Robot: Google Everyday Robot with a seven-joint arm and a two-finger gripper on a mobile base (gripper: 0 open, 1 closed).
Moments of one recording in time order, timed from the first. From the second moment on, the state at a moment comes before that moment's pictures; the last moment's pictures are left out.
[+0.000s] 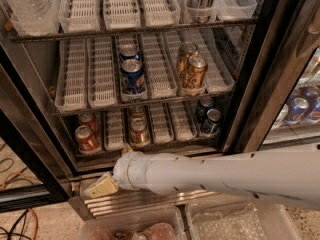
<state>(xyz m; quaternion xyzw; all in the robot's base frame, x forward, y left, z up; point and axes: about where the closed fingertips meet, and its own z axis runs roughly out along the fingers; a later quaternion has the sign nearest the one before) 0.472 0.157 0.659 -0.44 0.77 0.23 0.40</state>
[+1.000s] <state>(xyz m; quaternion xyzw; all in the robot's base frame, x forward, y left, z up) 0.503 0.219 0.630 -0.43 0.74 0.23 0.47</state>
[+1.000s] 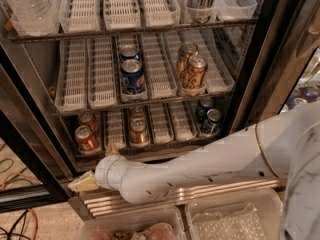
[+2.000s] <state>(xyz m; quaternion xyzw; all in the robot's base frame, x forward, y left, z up) 0.551 0.218 0.626 -0.36 0.74 0.19 0.53</state>
